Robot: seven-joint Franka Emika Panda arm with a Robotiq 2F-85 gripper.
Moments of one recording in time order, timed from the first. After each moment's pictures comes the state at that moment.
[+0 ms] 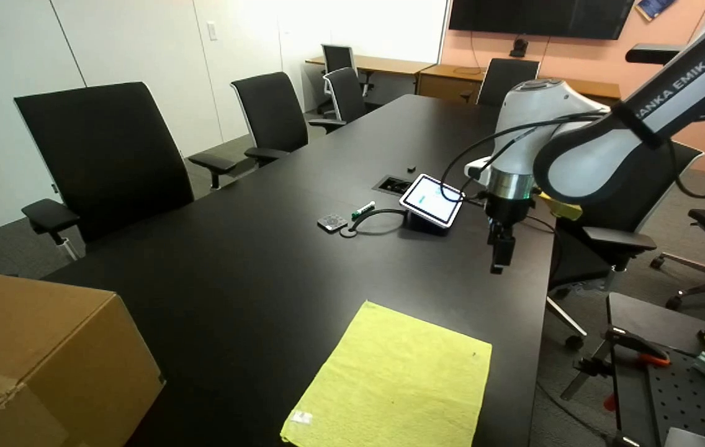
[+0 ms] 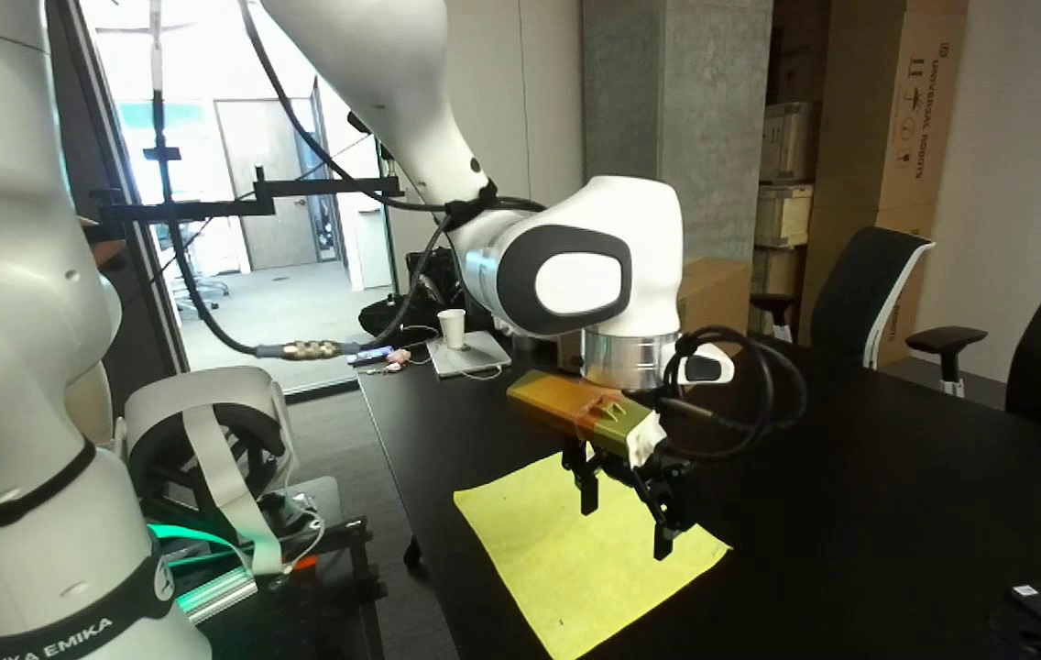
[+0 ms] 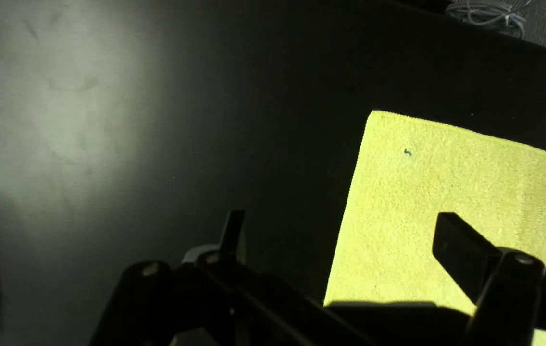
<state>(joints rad) -0.06 0.17 -0.11 -2.44 -0.13 2.57 -0.37</state>
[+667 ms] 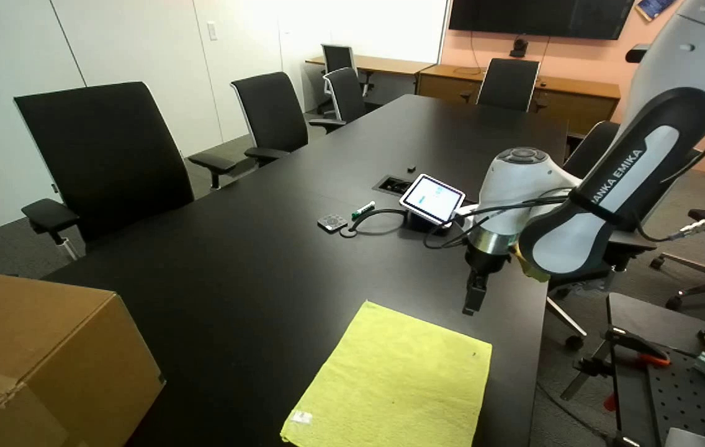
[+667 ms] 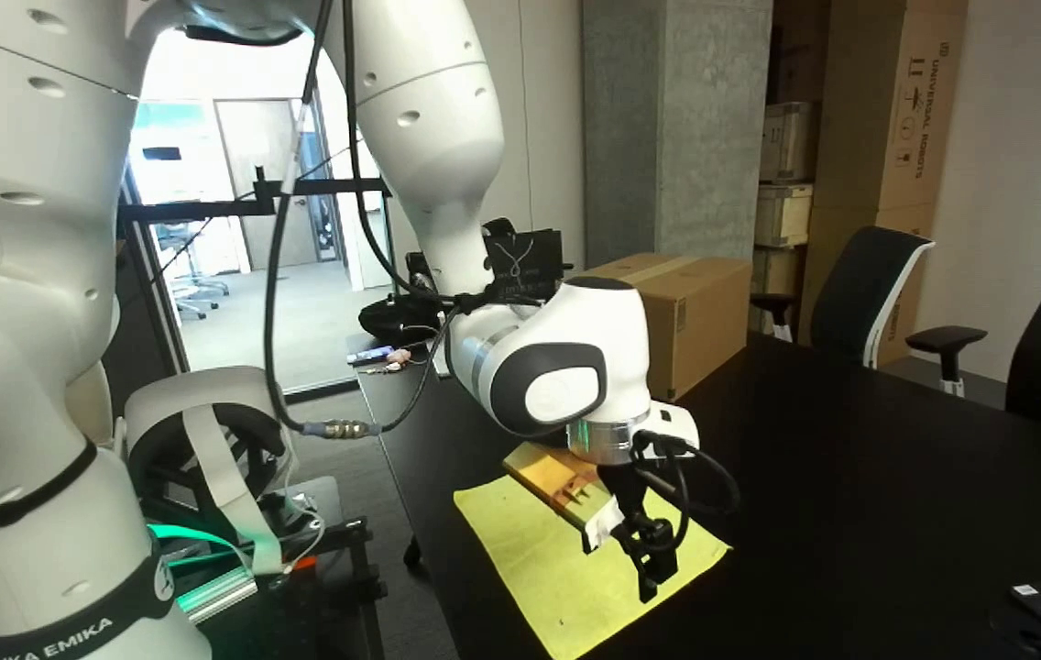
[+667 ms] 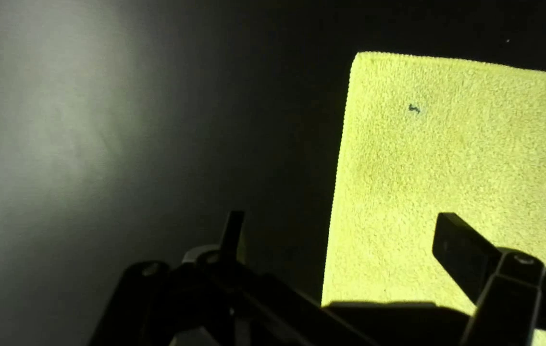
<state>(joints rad) -0.04 0.43 -0.06 -2.44 -0.14 2.92 -0.18</state>
